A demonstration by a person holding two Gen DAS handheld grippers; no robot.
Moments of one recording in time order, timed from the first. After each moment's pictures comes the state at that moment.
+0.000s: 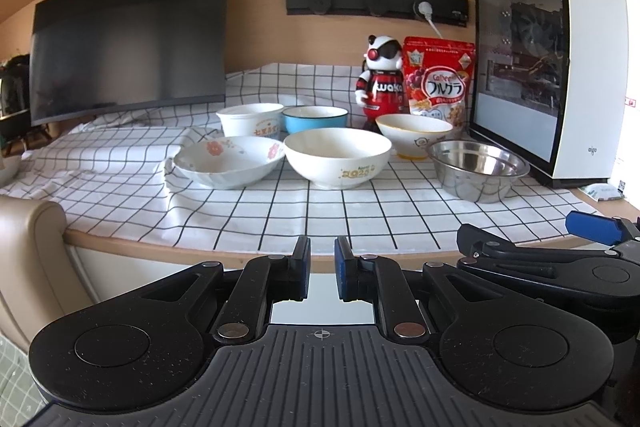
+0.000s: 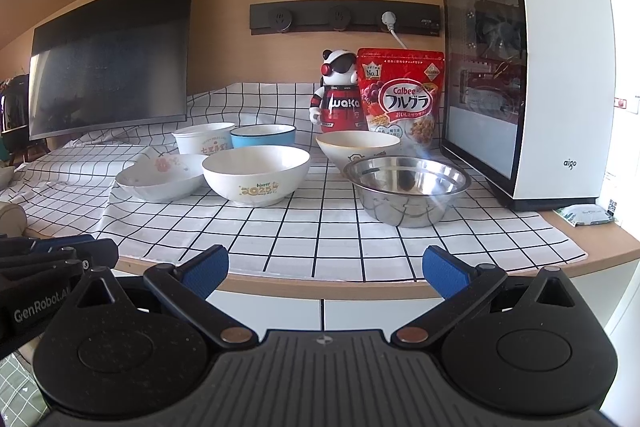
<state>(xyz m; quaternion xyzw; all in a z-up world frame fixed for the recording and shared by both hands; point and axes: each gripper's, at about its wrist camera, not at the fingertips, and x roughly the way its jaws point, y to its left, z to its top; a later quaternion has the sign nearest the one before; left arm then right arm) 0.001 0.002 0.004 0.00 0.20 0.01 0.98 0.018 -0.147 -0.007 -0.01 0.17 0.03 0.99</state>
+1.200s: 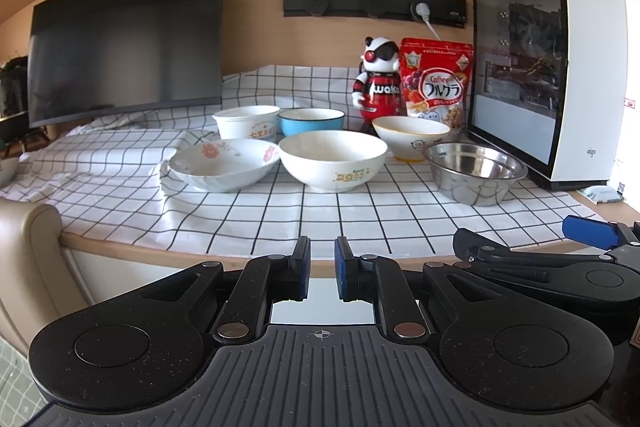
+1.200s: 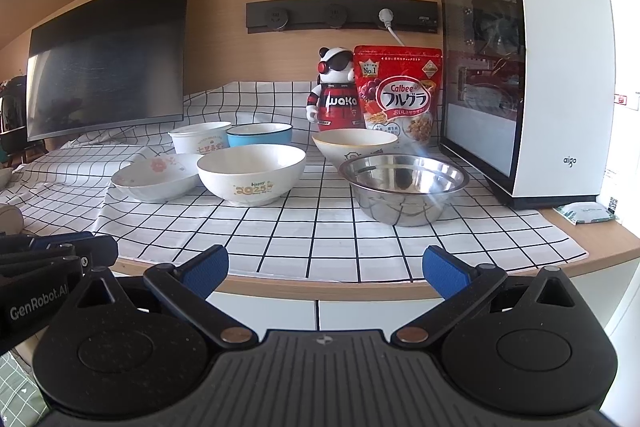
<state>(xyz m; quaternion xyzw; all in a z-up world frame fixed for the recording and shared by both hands) 0.005 -0.003 0.005 0.00 0.20 0.01 0.98 0.022 -0.150 -0.009 0.00 0.17 0.03 0.98</state>
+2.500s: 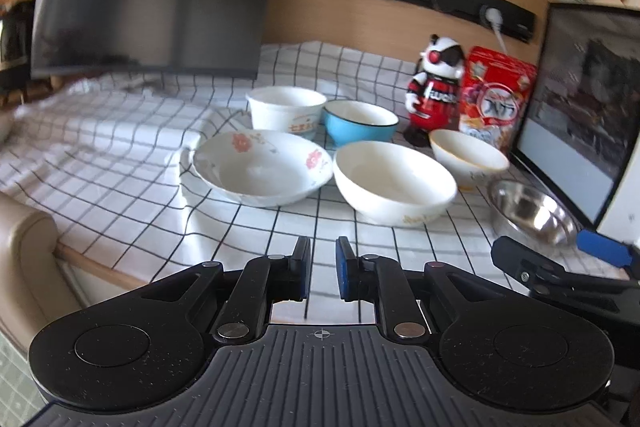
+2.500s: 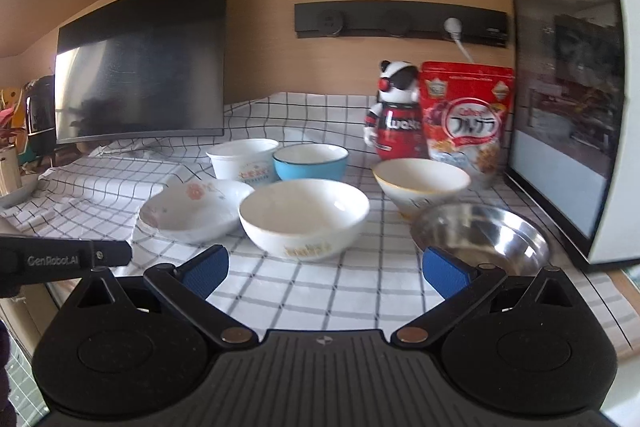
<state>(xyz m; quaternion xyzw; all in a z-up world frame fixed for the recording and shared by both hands) 0.107 0.086 0.042 -0.09 0.27 0.02 0.96 0.115 -0.110 0.038 -0.01 0.18 0.11 0.98</state>
